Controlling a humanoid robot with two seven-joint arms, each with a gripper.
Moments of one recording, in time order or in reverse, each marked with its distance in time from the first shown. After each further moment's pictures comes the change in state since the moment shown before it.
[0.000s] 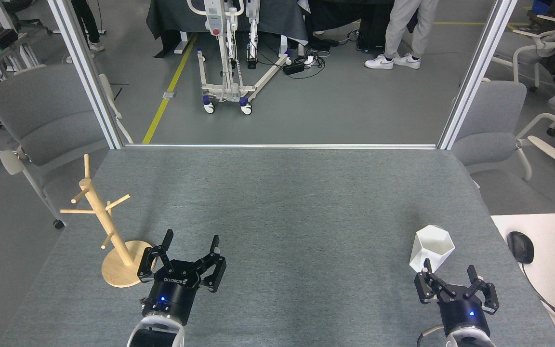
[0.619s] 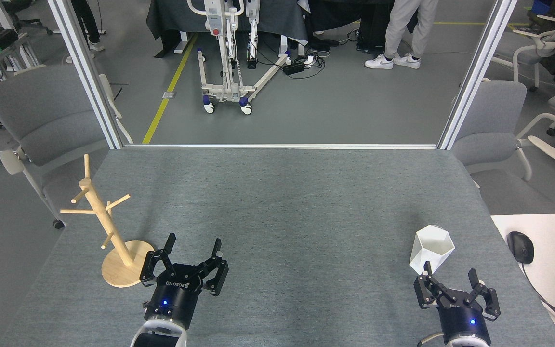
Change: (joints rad) left arm 0.015 -0.014 -0.001 -0.002 0.000 -0.003 0.000; right arm 0.066 0.032 -0.013 -0.115 -0.005 0.006 0.008
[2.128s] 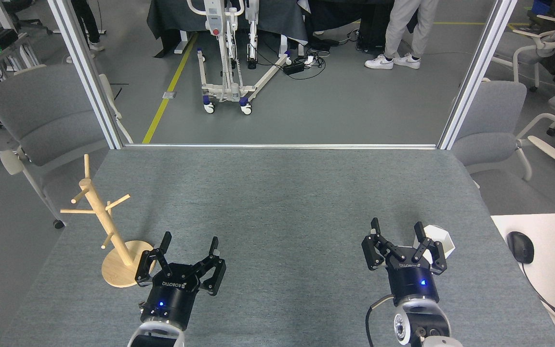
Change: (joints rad) left arm 0.022 -0.002 0.003 -0.064 -0.005 0.012 -0.014; right arm -0.067 0.137 0.140 -0.187 0.003 -0.007 0.056
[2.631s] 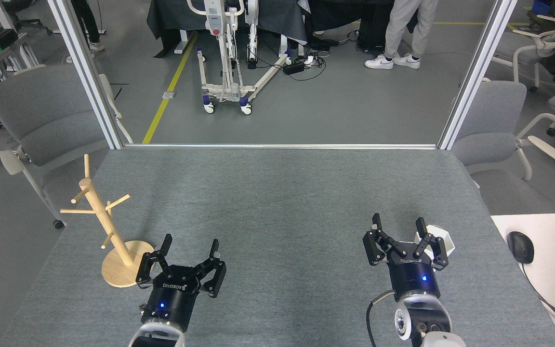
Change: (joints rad) left arm 0.005 0.002 -0.003 0.009 -0.003 0.001 -0.007; right arm -0.019 -0.001 -0.006 0.000 -0.001 0.000 0.000
